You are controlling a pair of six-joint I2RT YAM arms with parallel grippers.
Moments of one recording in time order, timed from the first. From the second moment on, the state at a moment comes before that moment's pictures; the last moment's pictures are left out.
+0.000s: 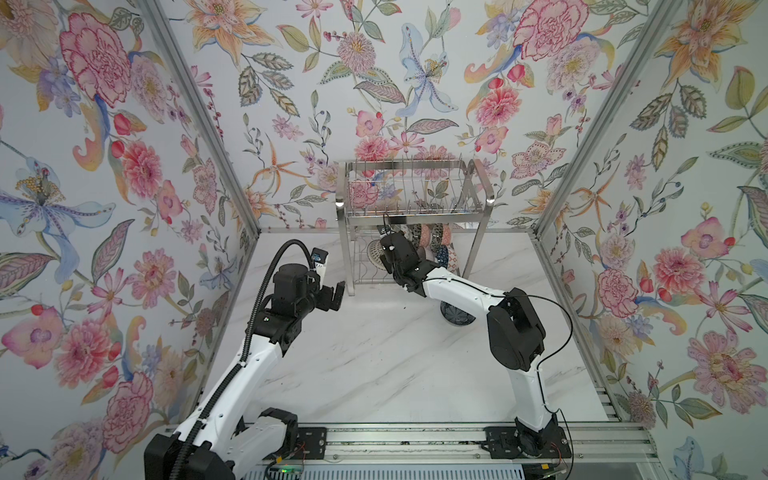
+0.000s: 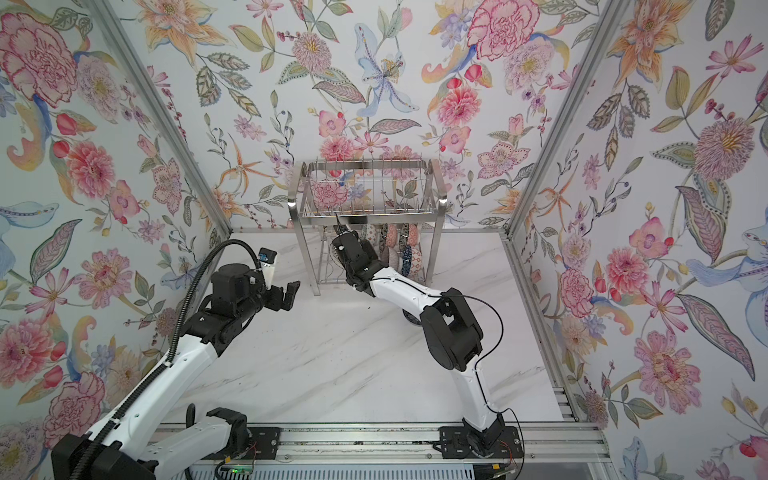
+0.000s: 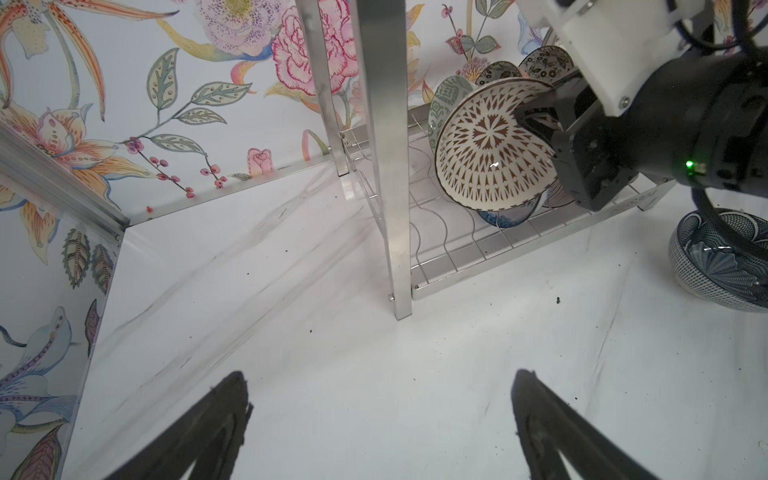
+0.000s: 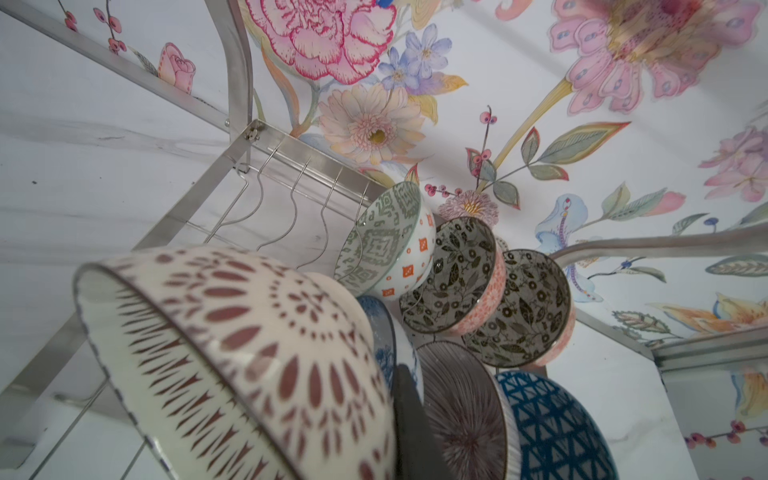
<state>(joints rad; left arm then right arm) -0.27 1.05 0.87 -0.30 0.02 0.12 0.76 2.14 1.78 -0.13 0.61 -0.15</state>
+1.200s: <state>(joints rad) -0.23 1.04 0.88 -0.32 0.05 0.13 0.70 2.86 2.58 0.23 0.85 -0.57</state>
